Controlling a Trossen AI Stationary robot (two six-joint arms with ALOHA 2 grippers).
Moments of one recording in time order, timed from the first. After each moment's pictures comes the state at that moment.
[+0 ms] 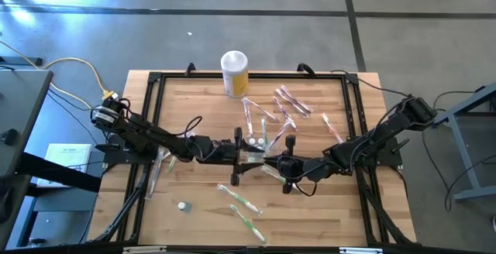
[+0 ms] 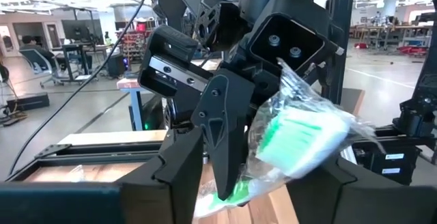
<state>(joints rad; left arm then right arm) -0.27 1.61 0.83 0.95 -0.23 0.06 0.48 1.43 0.87 0.20 0.66 -0.26</state>
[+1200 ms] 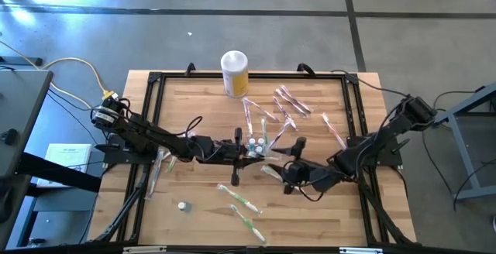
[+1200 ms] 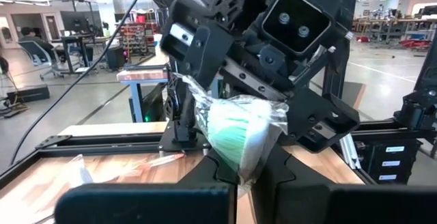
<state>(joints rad) -0.27 1.61 0.83 0.92 -0.22 0.04 0.58 1.43 0.87 0.18 0.95 -0.23</state>
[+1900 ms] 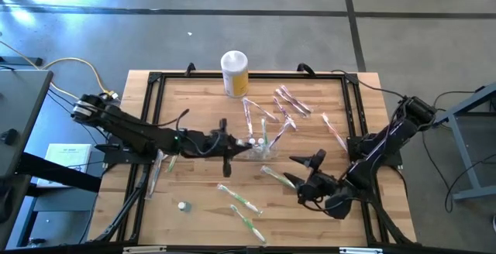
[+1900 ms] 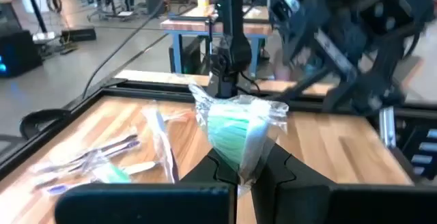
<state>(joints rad) -0.27 1.35 0.83 0.45 -0.41 -0.09 0.80 1.43 0.87 -0.05 1.25 -0.08</state>
